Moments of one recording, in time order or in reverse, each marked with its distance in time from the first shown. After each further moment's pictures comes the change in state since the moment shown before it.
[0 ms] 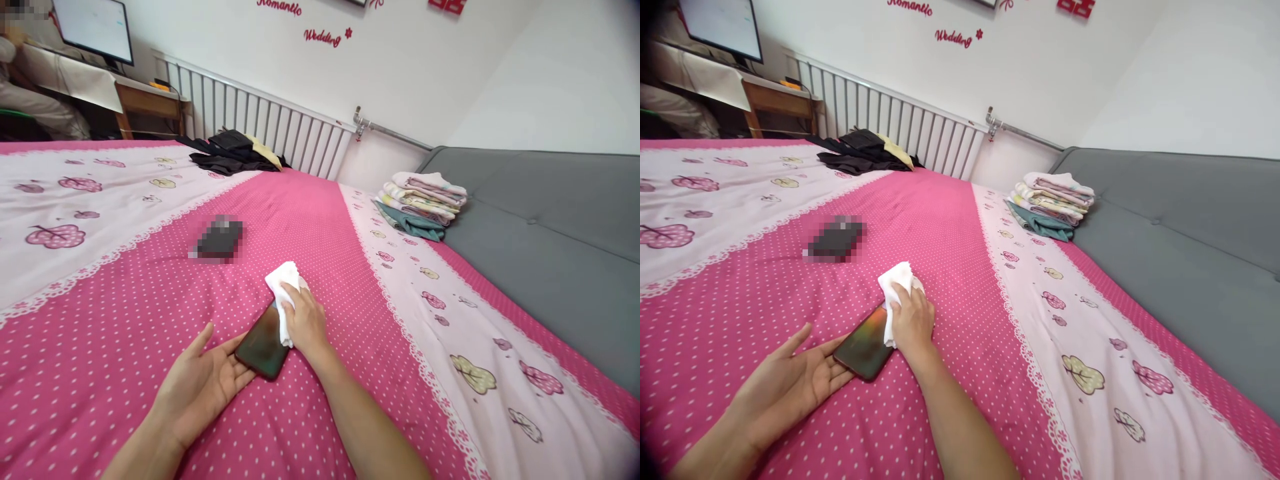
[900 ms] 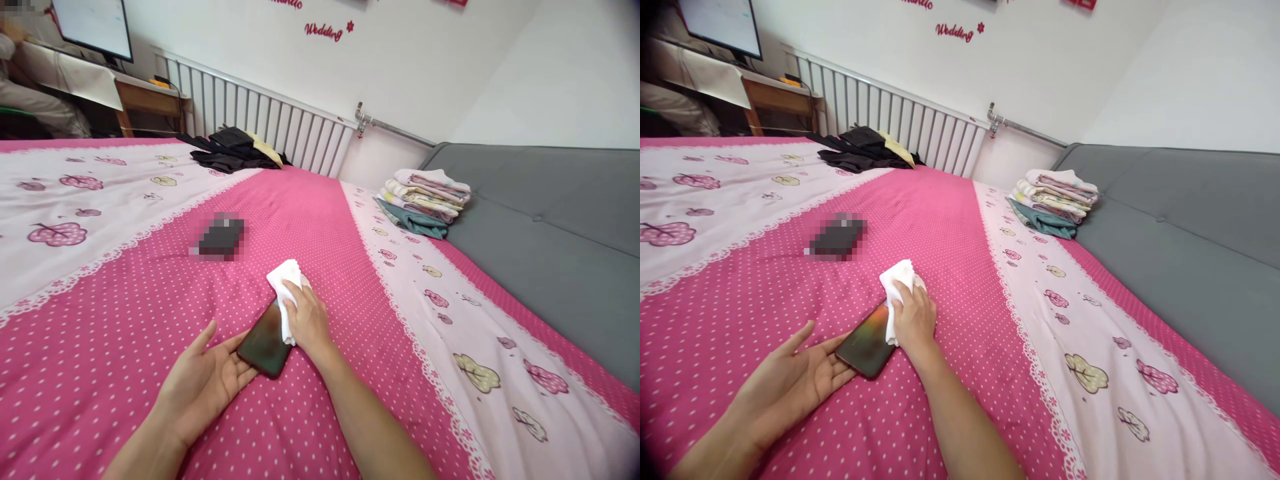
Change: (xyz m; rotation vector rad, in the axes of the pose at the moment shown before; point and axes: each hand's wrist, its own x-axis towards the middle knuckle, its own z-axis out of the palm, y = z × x) left_hand 0.002 0.000 0.000 0.035 -0.011 0.006; right_hand 0.000 0.001 0.000 -0.001 -0.006 0.001
